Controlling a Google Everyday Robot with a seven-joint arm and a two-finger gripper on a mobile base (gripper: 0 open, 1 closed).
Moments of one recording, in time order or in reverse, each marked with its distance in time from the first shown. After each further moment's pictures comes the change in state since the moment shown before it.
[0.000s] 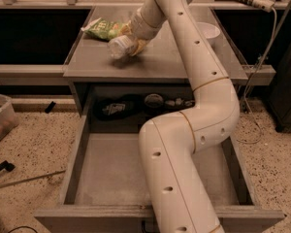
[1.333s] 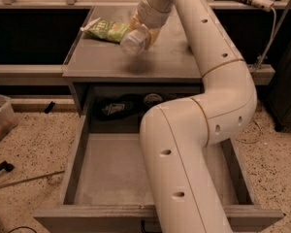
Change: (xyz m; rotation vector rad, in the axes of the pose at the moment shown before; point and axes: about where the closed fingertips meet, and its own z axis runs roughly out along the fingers) arm 0.002 0.007 -0.053 -0.117 0.068 -0.174
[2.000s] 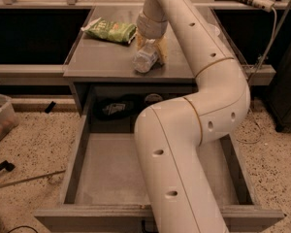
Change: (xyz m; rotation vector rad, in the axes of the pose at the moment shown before) arm -0.007 0.038 0.033 -0.189 -0.033 -0.043
